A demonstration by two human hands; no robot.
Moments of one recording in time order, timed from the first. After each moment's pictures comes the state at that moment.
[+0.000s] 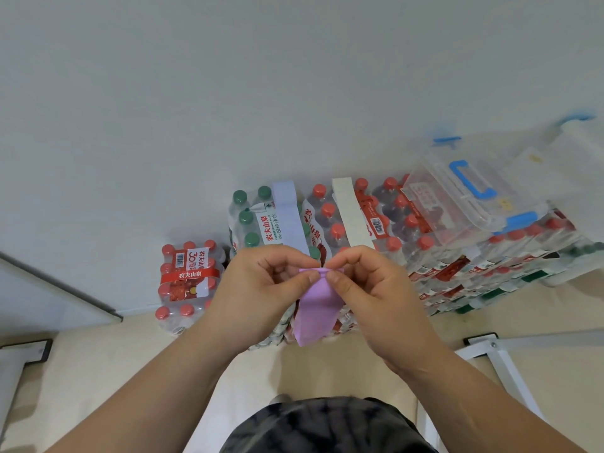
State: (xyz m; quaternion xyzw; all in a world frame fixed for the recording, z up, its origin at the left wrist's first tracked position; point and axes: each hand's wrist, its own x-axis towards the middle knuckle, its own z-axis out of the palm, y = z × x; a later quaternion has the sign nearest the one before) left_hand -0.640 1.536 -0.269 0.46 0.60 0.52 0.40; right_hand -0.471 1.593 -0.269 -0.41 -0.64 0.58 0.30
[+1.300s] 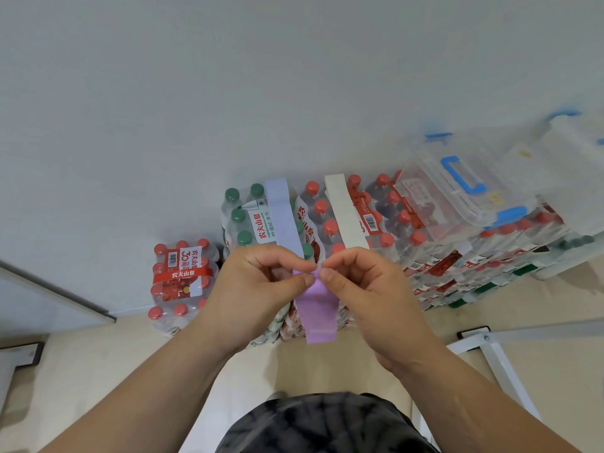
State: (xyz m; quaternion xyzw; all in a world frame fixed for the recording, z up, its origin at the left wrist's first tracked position) left_hand -0.635 1.538 -0.274 0.42 0.58 0.55 0.43; right_hand -0.469 1.591 -0.268 -0.42 -0.59 0.61 0.32
